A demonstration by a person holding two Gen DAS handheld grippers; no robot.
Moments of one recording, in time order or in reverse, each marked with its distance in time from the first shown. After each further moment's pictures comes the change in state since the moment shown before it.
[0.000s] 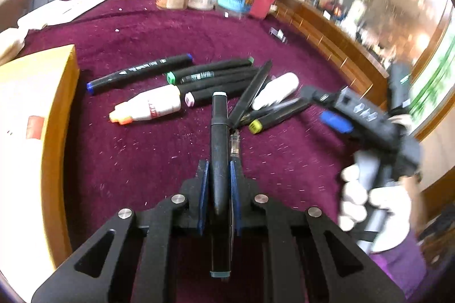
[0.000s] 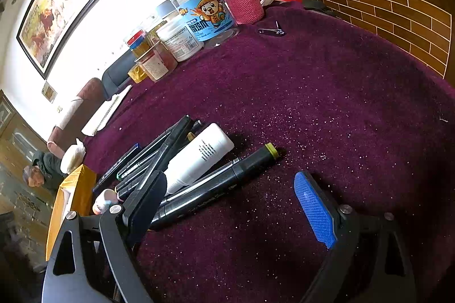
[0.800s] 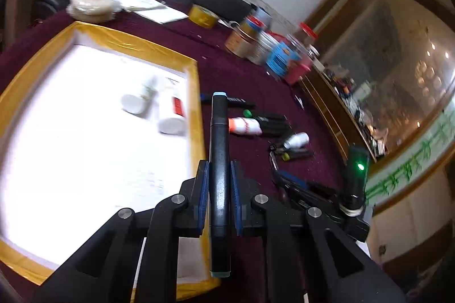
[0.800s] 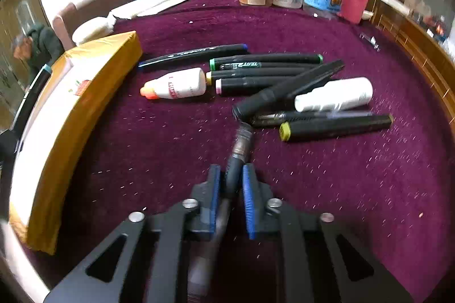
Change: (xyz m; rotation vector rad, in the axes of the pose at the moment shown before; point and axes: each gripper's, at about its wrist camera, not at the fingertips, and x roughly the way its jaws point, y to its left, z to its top) left arm -0.112 0.116 -0.038 -0.323 -0.202 -0.049; right arm 0.013 0.150 -0.093 -0.487 0.223 -0.113
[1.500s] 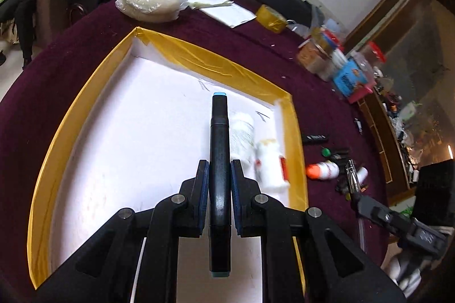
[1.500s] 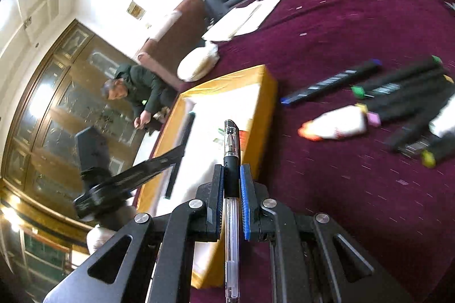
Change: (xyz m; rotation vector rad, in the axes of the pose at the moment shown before) left arm 0.038 0.084 0.071 -0.101 0.088 0.219; right arm -0.019 0.066 0.061 0.164 0.066 0.619
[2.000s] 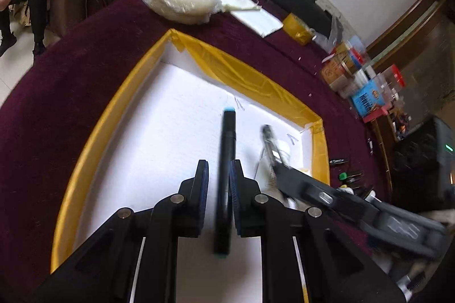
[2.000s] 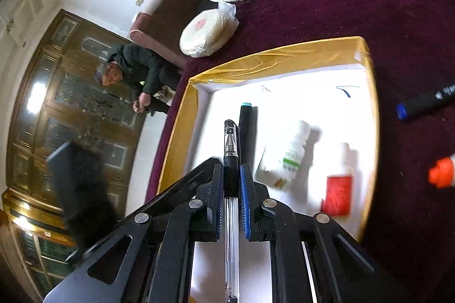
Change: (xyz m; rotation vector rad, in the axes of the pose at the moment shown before) left arm -0.003 0.035 0.017 -0.091 -0.014 0.017; right arm 0.137 0.049 0.039 0.063 0.159 0.003
